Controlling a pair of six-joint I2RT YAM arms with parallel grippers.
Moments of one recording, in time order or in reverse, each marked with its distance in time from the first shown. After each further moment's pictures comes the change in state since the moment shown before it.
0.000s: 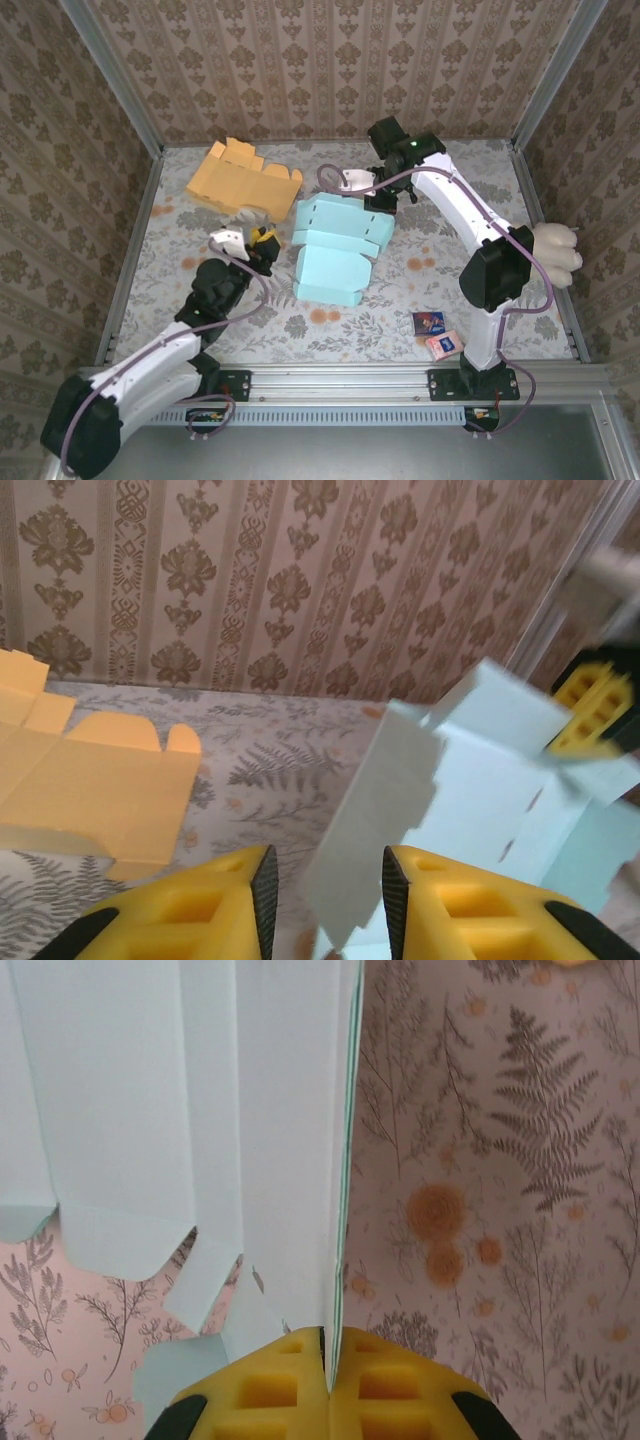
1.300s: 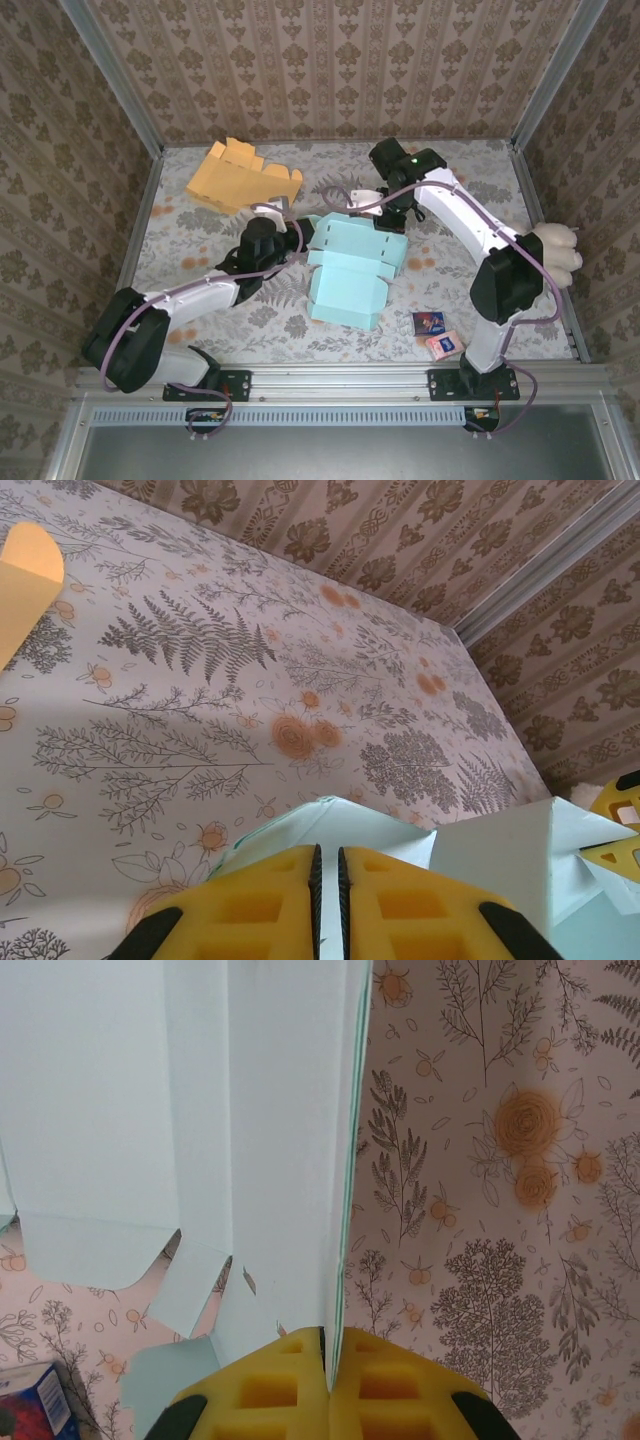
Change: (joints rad) left arm -0.048 0.575 0.324 -0.034 0.110 -0.306; right arm 0.023 -0.116 -0.241 0.027 0.086 0.058
